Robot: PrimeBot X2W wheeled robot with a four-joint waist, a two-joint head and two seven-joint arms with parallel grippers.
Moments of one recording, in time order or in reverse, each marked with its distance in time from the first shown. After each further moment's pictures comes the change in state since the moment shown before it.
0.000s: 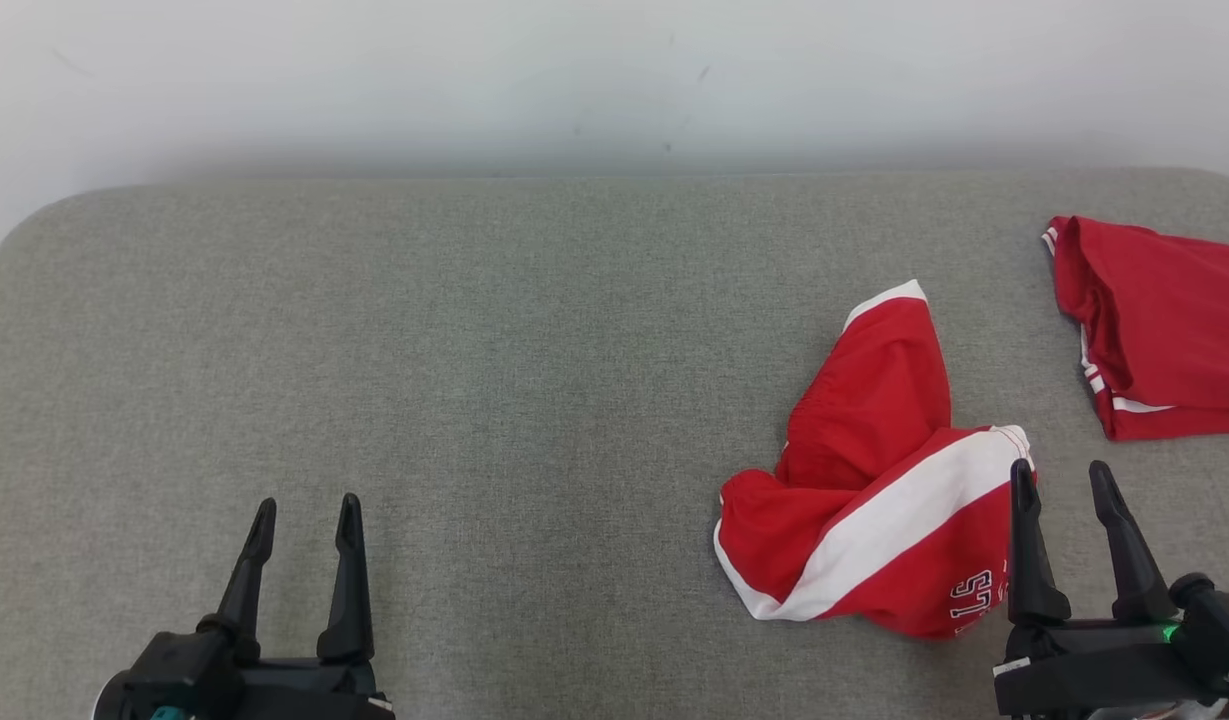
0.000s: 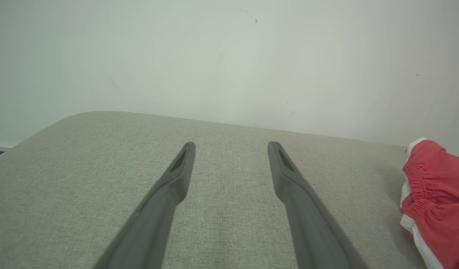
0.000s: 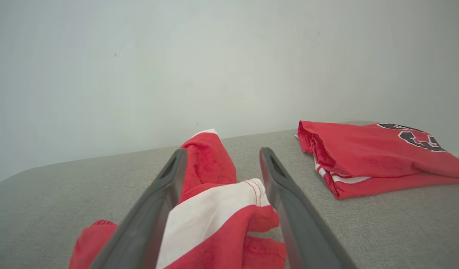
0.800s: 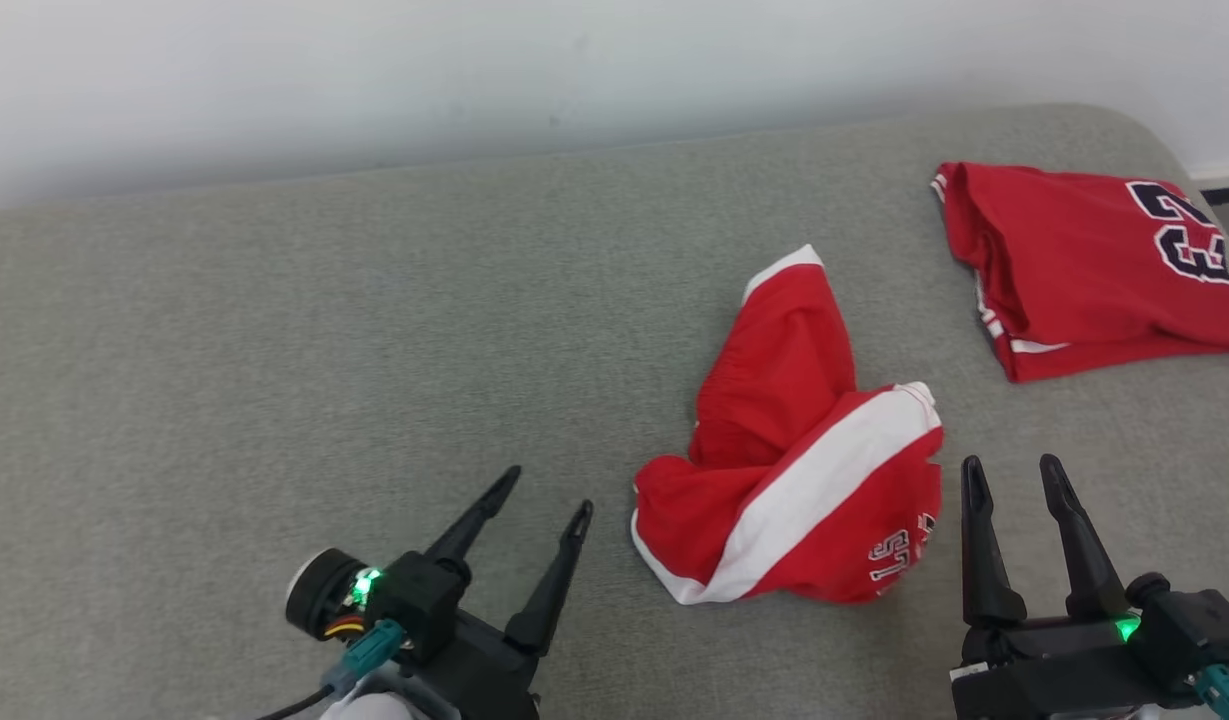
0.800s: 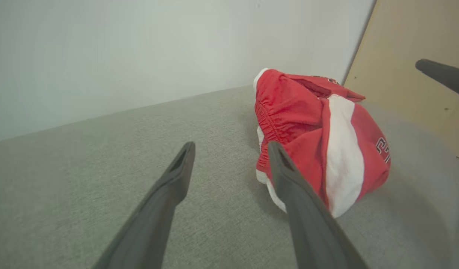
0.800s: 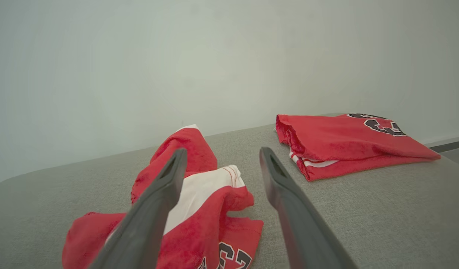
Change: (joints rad) left arm -0.233 0.163 -0.497 0.149 -0.089 -0.002 0.000; right arm 0.023 0.034 0.059 -0.072 -0.004 0.000 -0.002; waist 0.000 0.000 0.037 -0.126
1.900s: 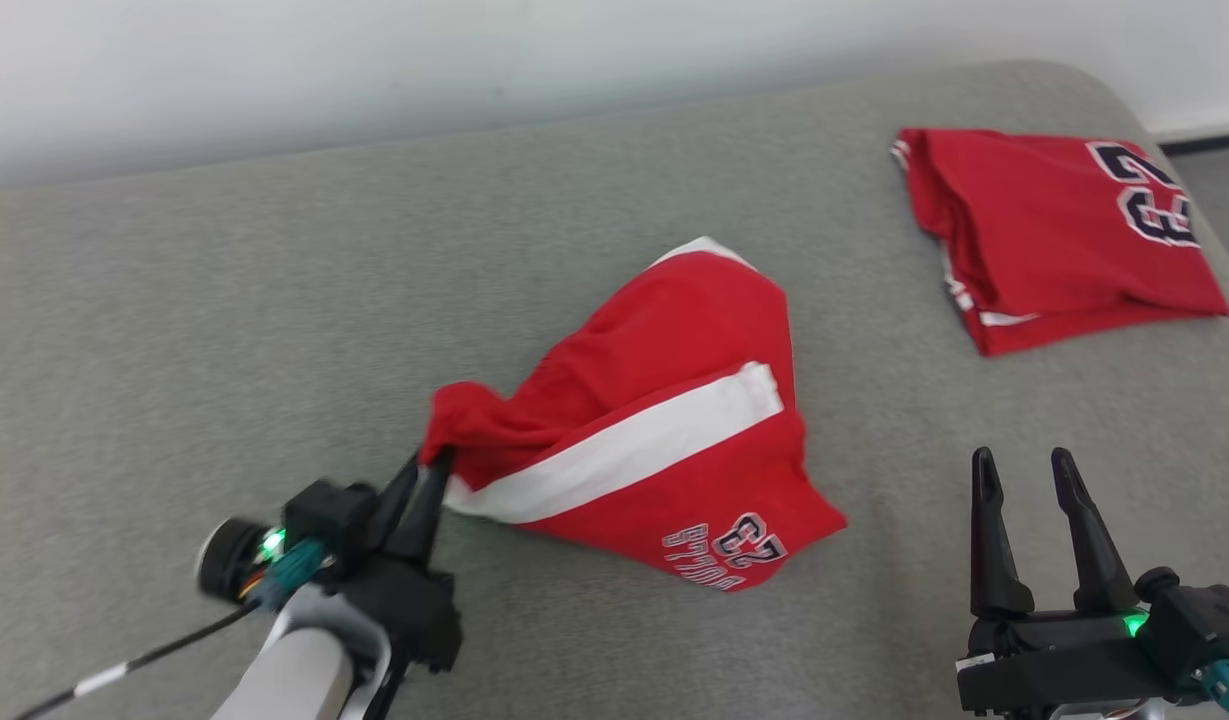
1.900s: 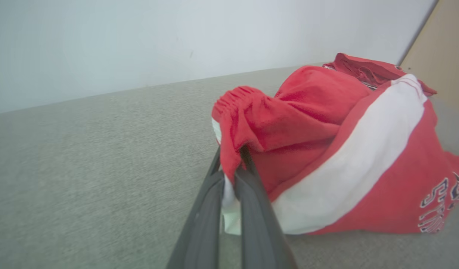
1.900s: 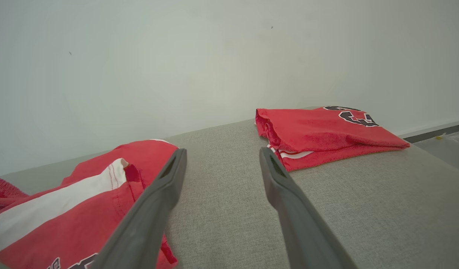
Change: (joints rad) left arm -0.169 0.062 -0.046 0.224 -0.162 0.088 0.000; right arm -0.018 0.016 -0.023 0.007 -0.006 0.000 0.000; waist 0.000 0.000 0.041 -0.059
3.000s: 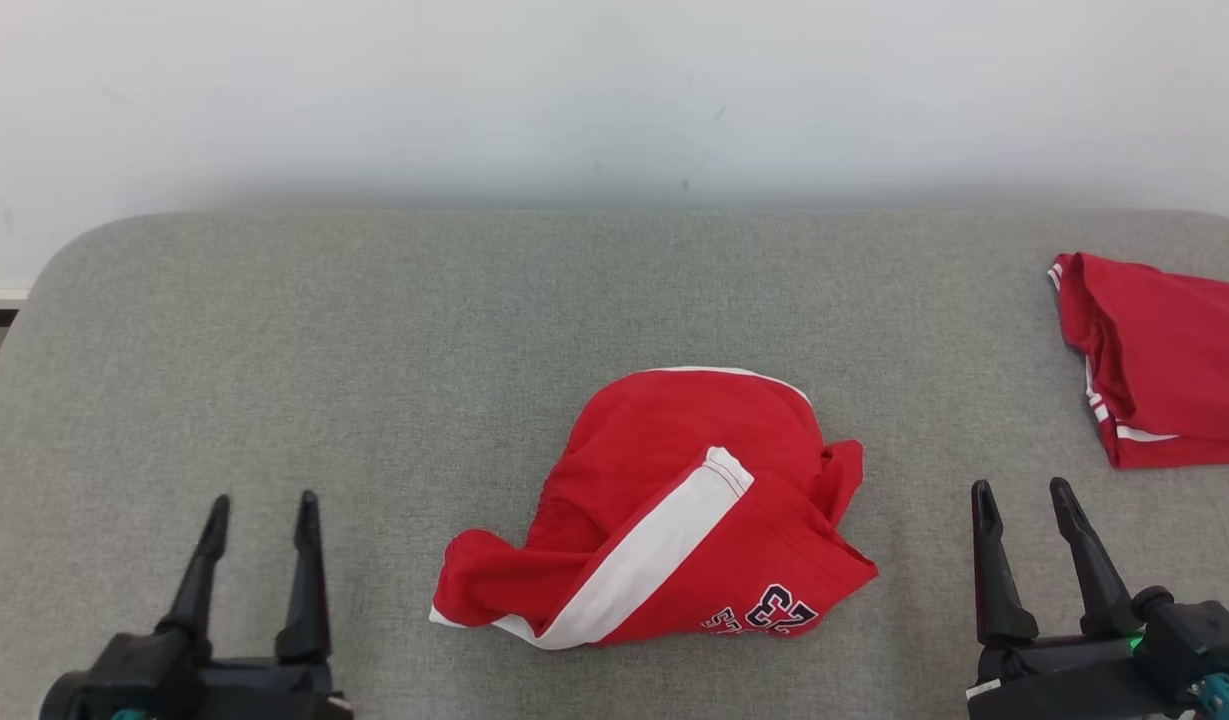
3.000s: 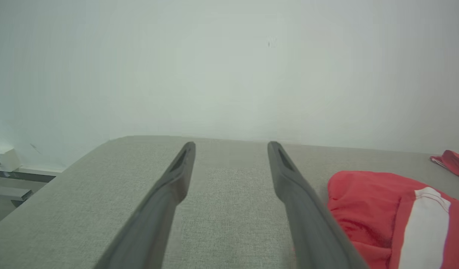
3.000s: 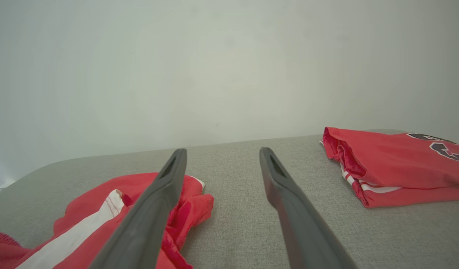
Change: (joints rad) left arm 0.396 -0.123 0.491 -0.386 0.214 -0.012 0.000; right arm 0.025 -0.048 0.016 0.040 0.001 0.000 0.000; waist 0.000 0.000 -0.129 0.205
